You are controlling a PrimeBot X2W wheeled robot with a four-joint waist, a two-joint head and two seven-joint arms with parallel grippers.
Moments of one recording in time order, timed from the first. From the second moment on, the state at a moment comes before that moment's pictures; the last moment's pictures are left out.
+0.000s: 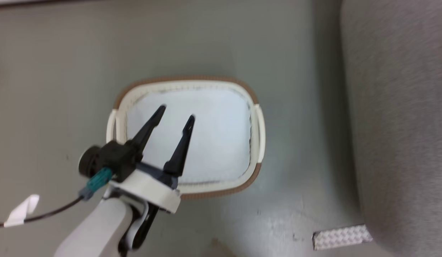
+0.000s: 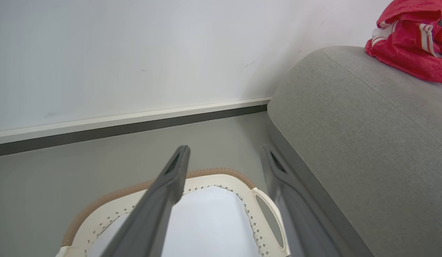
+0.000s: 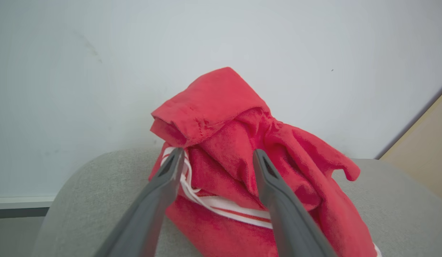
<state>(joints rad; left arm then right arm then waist) -0.55 0.41 -0.64 0.09 -0.53 0.13 -0.26 -1.02 -0.22 -0.55 0.68 -0.30 0.13 -0.26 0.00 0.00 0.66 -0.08</state>
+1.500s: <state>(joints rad) 0.12 0.08 0.04 0.24 -0.23 -0.08 -0.26 0.01 -0.05 0.04 0.29 0.11 0.13 -0.26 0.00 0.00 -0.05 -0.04</state>
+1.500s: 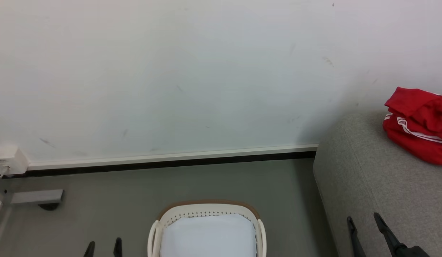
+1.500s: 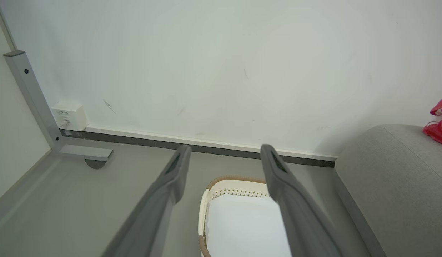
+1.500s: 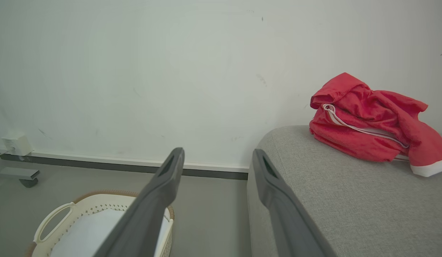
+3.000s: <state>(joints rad) 0.11 0.04 0.05 0.31 -0.26 -0.13 -0.24 0.03 -0.04 0.04 0.35 0.19 0.13 -0.23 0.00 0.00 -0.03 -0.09</state>
